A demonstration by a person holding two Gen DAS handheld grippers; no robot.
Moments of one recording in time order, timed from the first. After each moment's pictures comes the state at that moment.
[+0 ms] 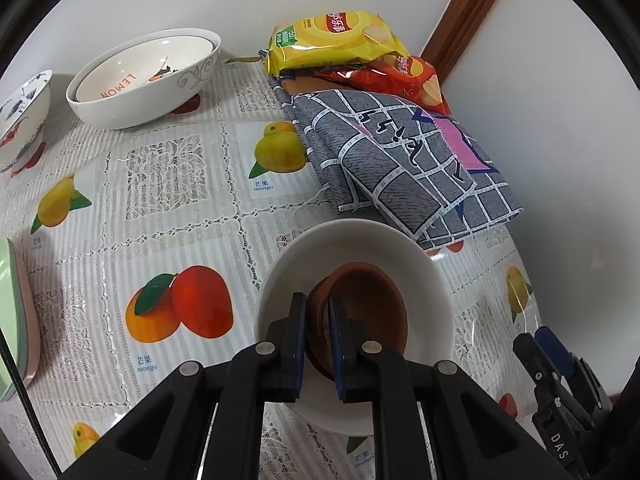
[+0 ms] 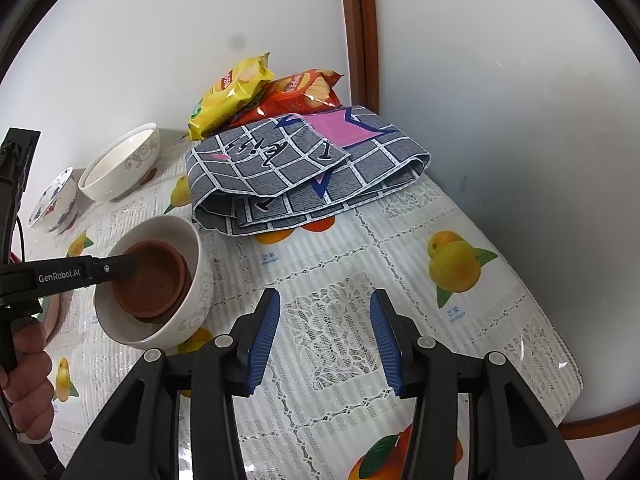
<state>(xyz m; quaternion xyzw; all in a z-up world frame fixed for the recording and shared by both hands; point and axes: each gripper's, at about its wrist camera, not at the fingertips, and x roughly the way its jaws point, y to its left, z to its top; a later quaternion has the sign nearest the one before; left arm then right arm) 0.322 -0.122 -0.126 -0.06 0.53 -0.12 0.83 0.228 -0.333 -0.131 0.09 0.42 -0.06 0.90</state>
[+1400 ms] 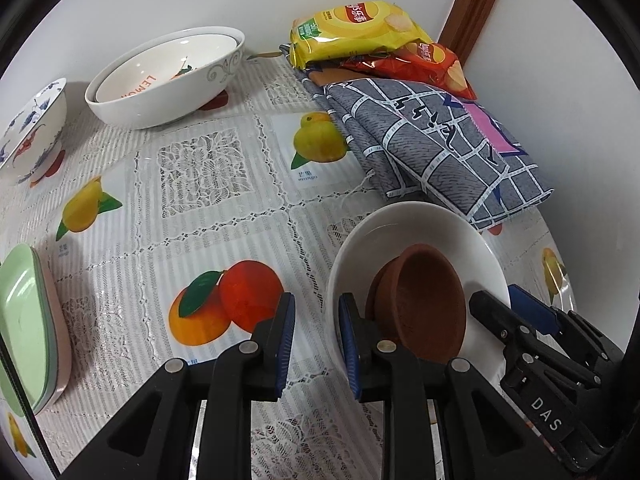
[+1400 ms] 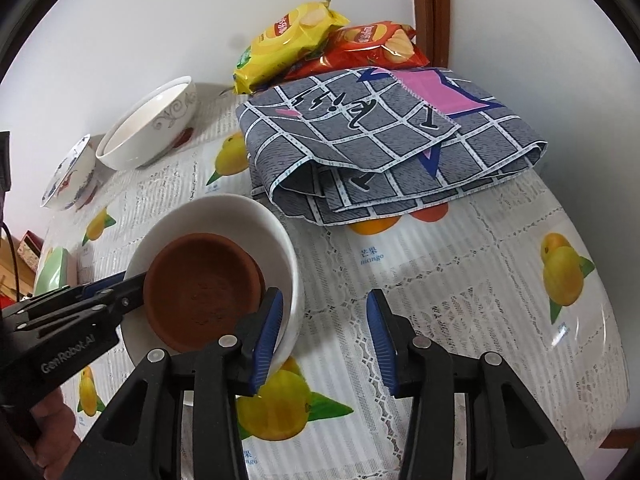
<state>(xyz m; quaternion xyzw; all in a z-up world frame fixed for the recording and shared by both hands) 0.325 -0.101 -0.141 -0.02 0.54 -0.09 0.84 0.292 -0.274 -0.155 0.09 0.49 0.01 0.87</state>
